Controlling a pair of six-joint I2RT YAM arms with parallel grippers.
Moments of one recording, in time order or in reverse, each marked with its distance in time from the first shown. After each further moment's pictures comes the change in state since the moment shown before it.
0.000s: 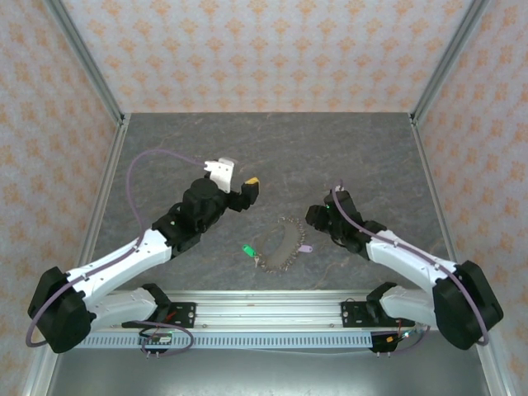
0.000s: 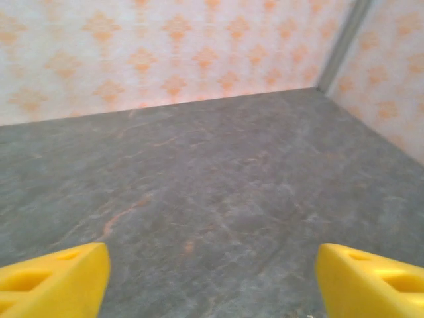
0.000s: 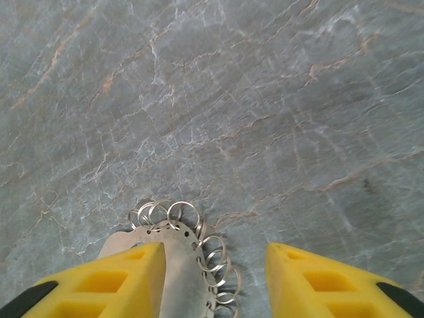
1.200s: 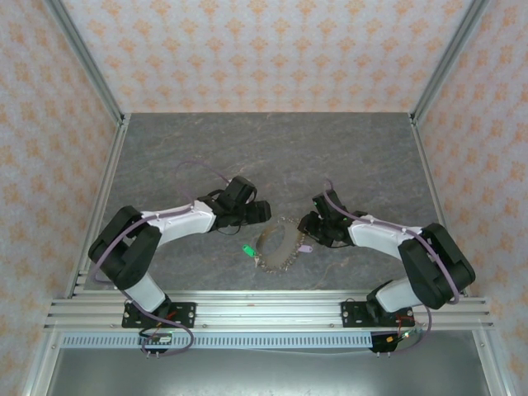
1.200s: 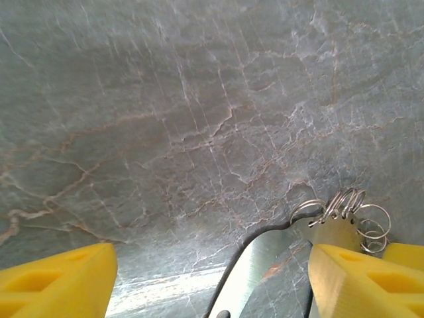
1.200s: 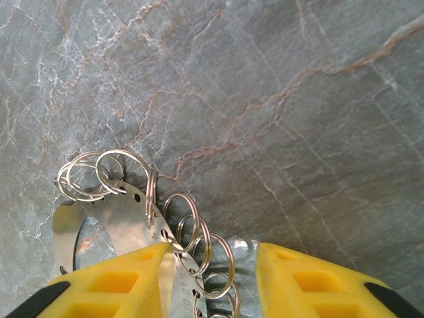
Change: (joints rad) left arm 0.049 0.541 0.159 -0.292 0.343 -0.513; right arm -0.017 0.274 0.052 -0.026 -0.211 0.204
